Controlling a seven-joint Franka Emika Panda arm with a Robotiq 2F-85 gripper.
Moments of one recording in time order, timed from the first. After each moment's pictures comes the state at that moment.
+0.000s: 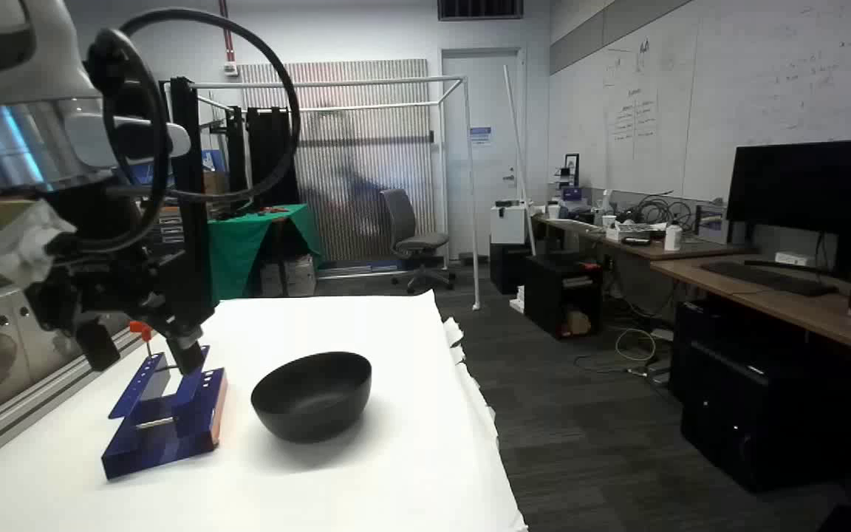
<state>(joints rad) 0.00 -0.54 0.17 -2.70 -0.03 2.34 0.31</state>
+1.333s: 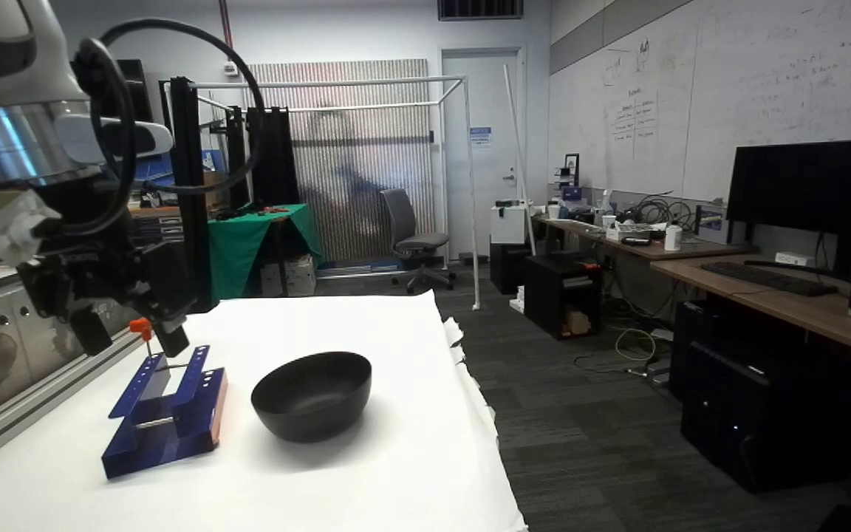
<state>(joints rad) 0.00 -0.43 0.24 -2.59 -0.05 2.33 0.40</state>
